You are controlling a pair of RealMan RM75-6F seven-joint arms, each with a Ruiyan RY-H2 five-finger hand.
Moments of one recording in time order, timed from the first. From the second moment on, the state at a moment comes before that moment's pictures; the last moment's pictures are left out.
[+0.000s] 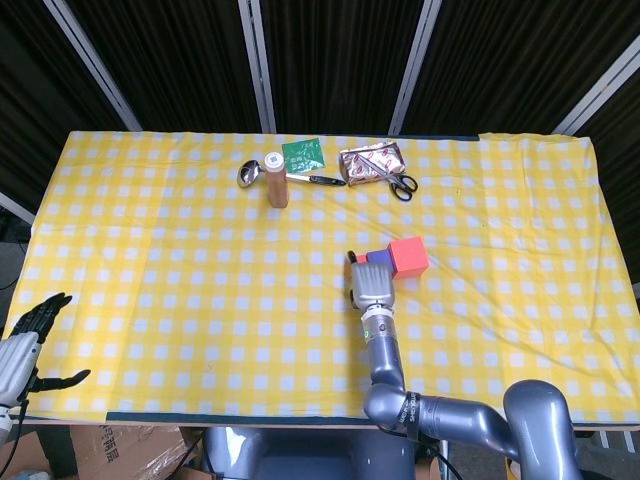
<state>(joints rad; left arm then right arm) -0.10 -1.00 0.02 -1.80 1.42 1.31 -0.20 0.92 -1.95 0.38 -1.32 -0.45 1.19 -0.94</state>
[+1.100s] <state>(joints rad) -0.10 -1.00 0.02 -1.80 1.43 1.31 -0.21 0.92 -1.94 0.36 -1.35 -0.45 1.22 -0.96</state>
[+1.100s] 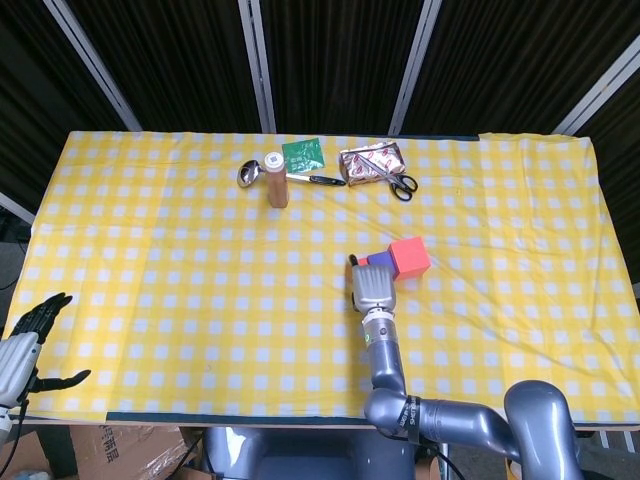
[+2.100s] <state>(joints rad) -0.10 -0.99 0.02 -1.80 1.44 1.32 -0.22 0.90 -1.93 0.35 -1.40 -0.46 1.26 -0.97</state>
